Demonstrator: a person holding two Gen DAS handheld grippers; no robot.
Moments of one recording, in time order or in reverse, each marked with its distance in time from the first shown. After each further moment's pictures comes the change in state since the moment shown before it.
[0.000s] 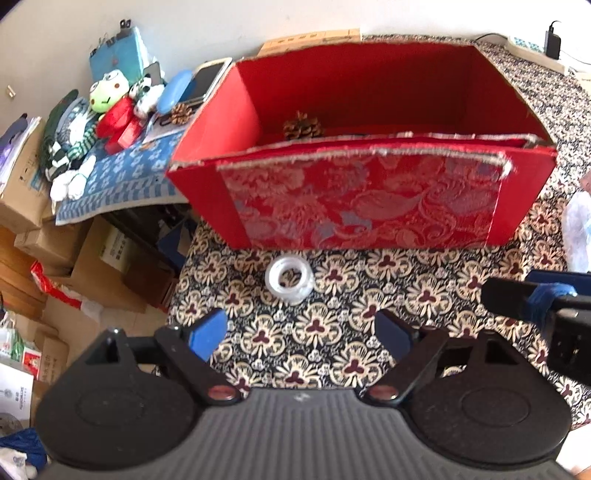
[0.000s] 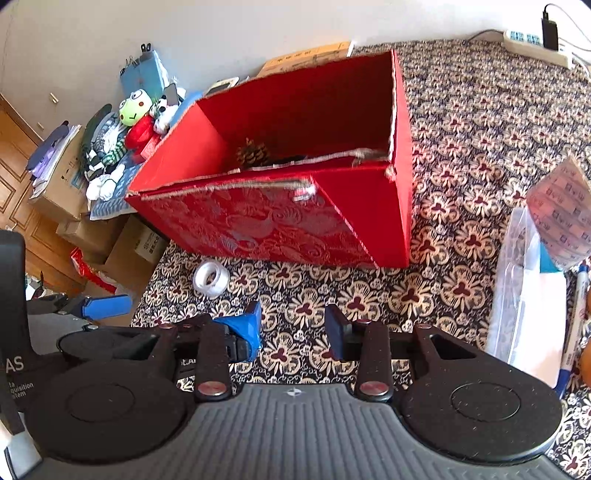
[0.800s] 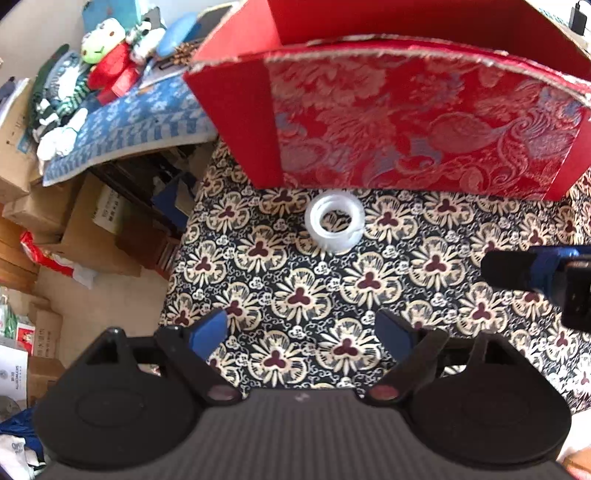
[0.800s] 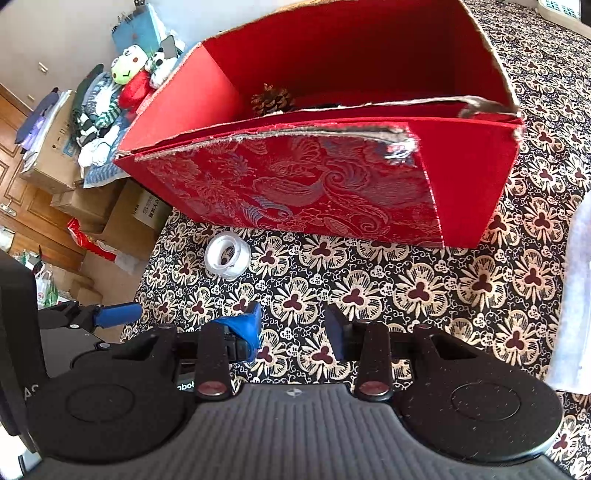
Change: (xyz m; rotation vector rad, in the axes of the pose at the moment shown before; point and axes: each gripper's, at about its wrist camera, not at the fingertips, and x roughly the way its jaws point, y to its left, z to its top) left arm 0.056 0.044 -0.016 -0.003 0.142 -0.042; right arm 0.060 0.034 0.012 0.005 0.150 -0.008
